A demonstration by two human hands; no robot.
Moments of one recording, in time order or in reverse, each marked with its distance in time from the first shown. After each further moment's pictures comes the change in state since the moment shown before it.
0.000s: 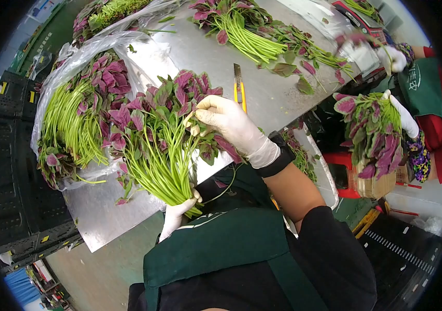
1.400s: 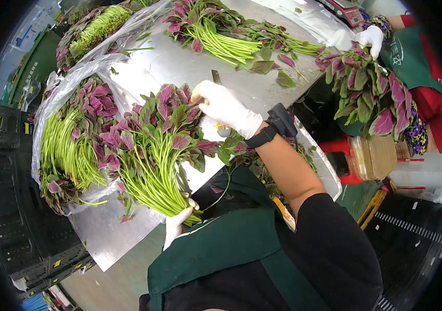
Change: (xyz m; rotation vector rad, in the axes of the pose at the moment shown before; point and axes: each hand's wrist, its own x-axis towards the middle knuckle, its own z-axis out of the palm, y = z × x) left_hand 0.000 -0.004 -0.002 -0.026 -0.008 -0.008; right_hand 0.044 0.003 -0.072 -1.138 0.162 -0.466
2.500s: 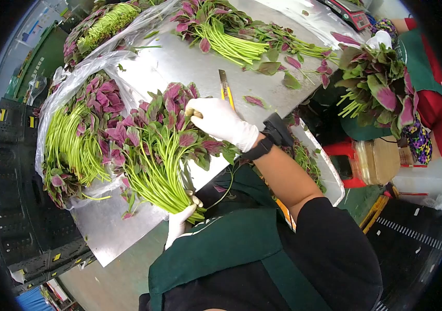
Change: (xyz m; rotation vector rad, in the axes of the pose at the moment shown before) left_hand -0.002 -0.001 0.000 -0.011 0.026 -0.025; right_hand -0.011 -0.040 0.017 0.026 -0.128 0.124
